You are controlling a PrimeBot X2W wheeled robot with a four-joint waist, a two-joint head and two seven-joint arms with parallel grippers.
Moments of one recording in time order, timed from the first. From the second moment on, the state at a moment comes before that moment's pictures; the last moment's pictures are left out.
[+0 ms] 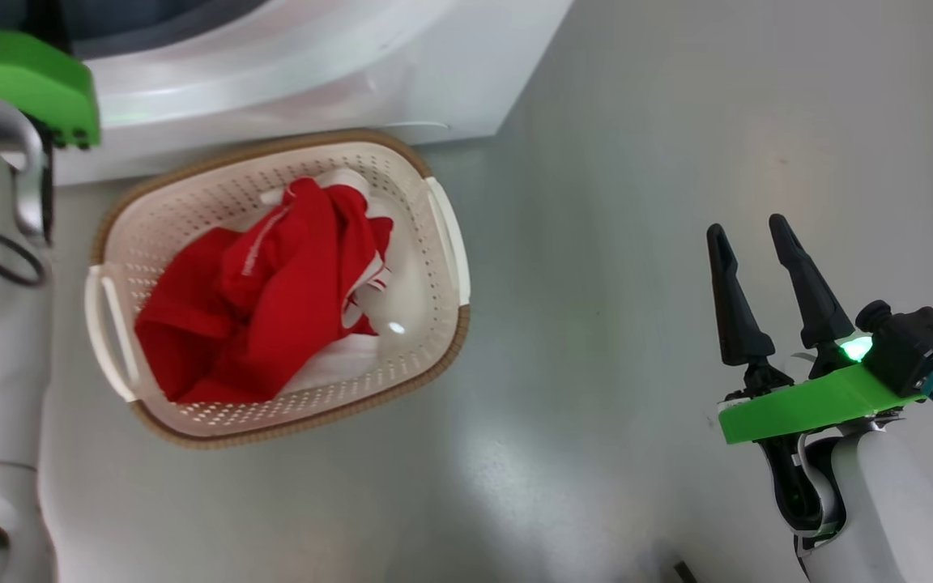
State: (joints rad) left arm -1.18 0.19 -0.02 0.93 0.07 0.03 -0.26; right arm -0.30 -0.04 0.05 0.21 0.40 0.12 -0.26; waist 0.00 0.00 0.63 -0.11
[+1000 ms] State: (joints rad) left arm -1.46 0.35 -0.10 1.28 0.13 0.12 -0.20; right arm -0.33 -0.04 0.11 0.19 0.44 0.12 -0.26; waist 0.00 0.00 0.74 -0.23
